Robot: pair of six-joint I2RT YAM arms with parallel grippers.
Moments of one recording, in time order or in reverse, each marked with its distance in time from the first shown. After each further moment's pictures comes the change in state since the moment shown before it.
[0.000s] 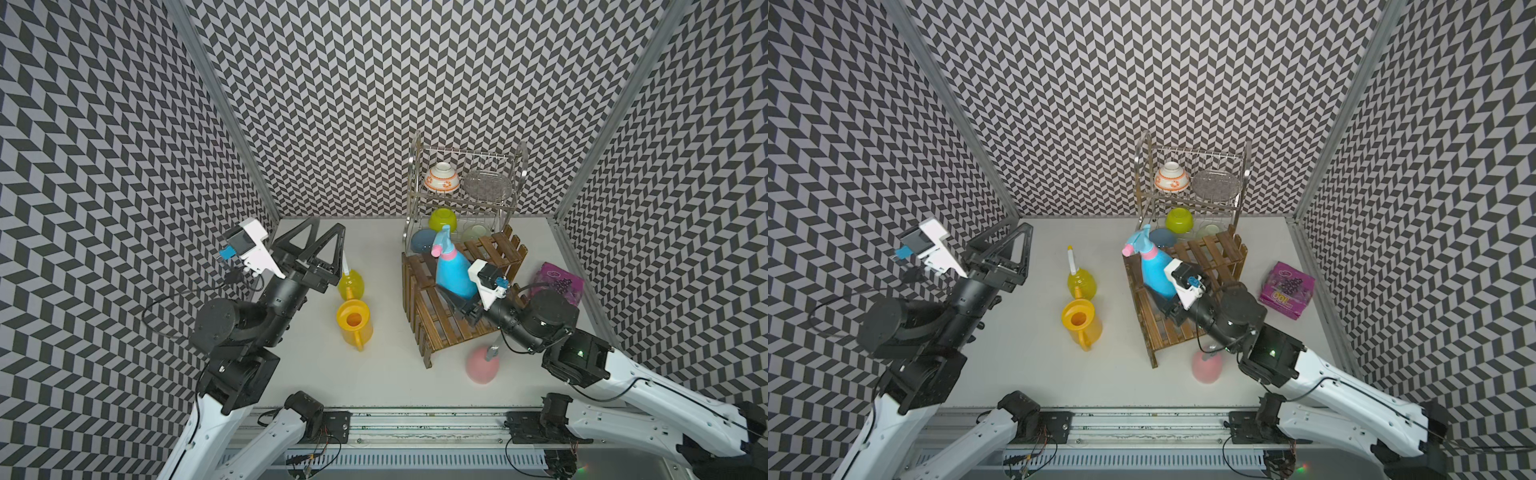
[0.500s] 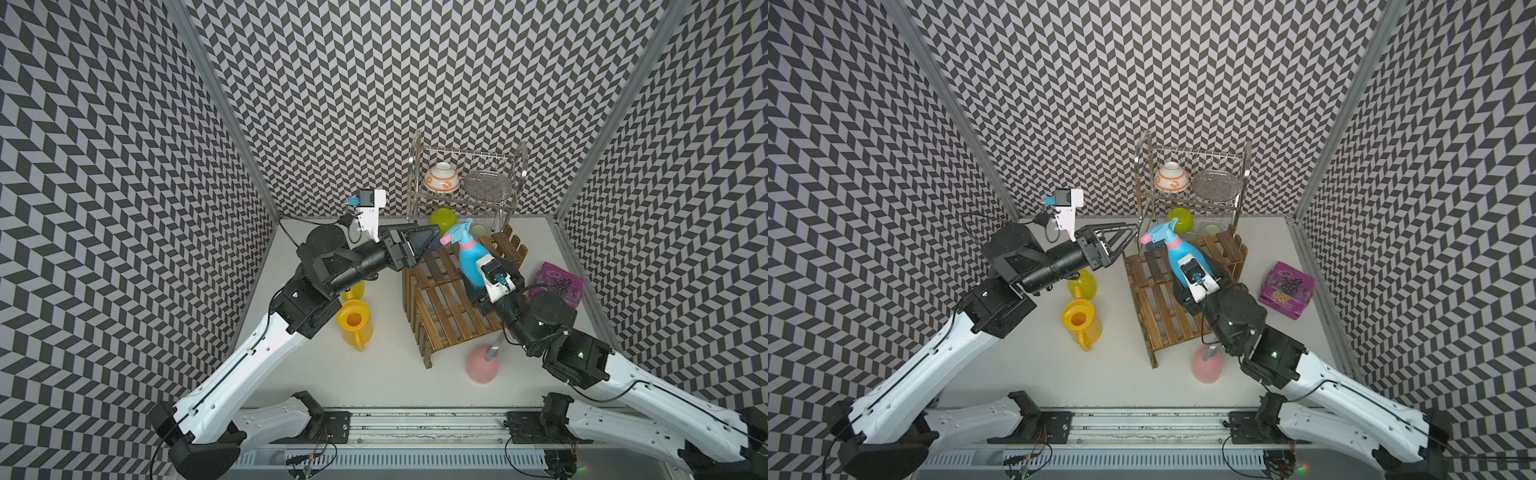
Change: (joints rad) left arm -0.241 0.408 0.245 -0.154 0.198 -0.123; right arm -0.046 -0.019 -0.042 -0.046 0.294 -0.171
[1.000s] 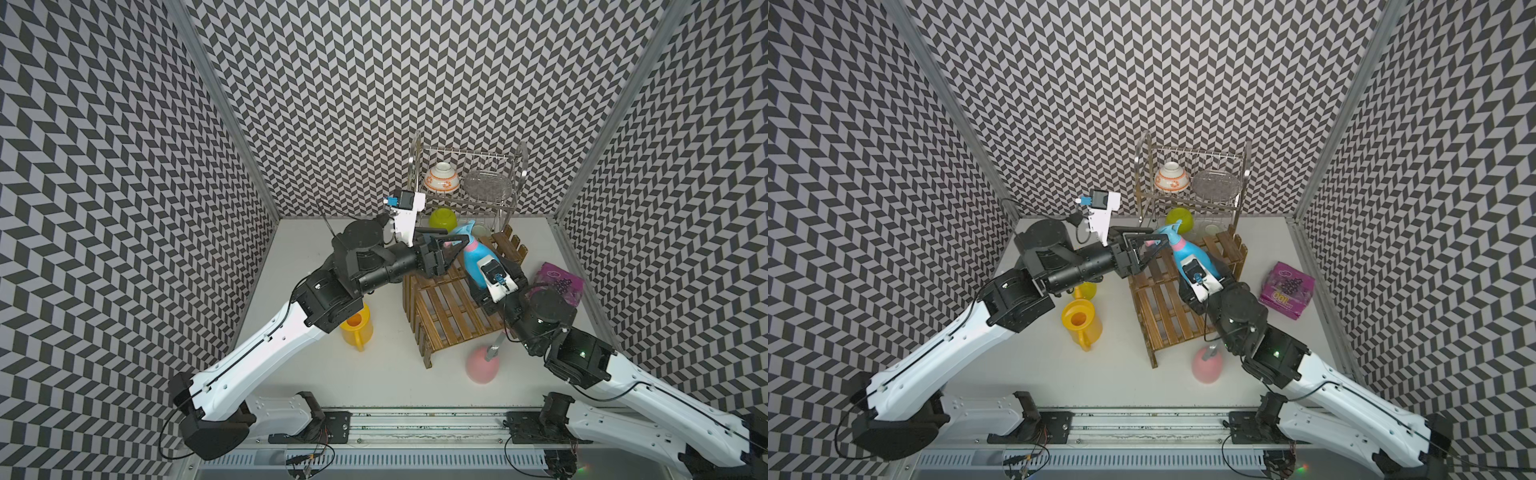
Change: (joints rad) left arm -0.159 0.142 0.157 -0.161 -0.177 0.161; right arm -0.032 -0.010 -0.007 -0.043 0.004 -0.043
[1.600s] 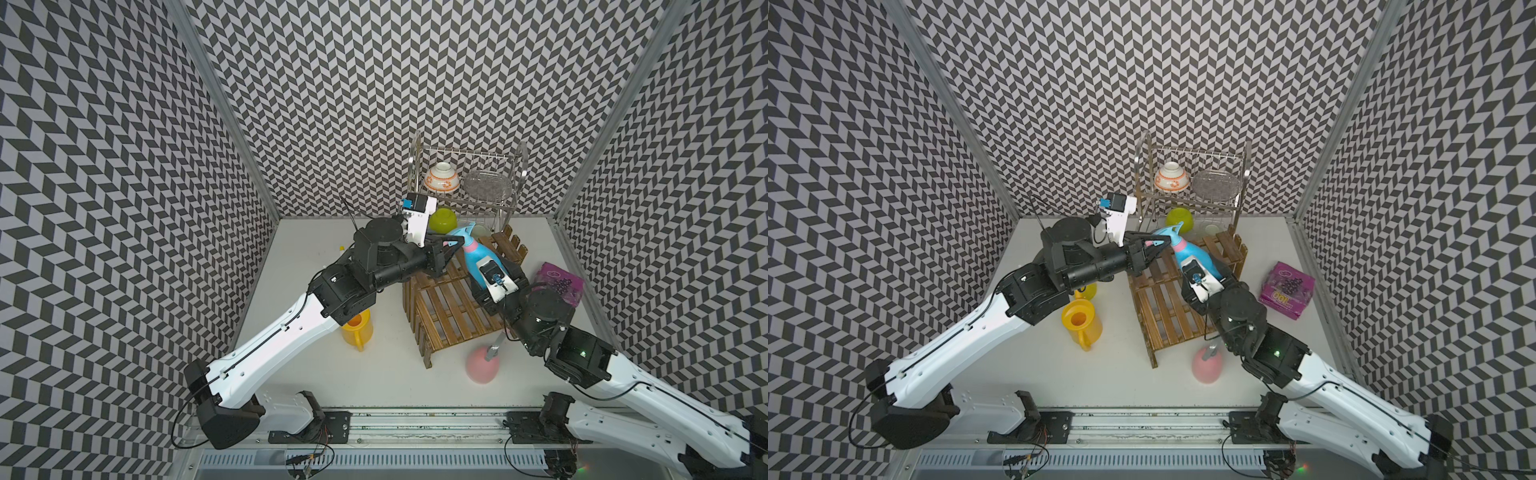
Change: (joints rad) left arm -0.002 0.052 0.016 -0.042 -0.017 0.017; right arm -0.004 -0.002 0.000 -0.033 0.005 -0.032
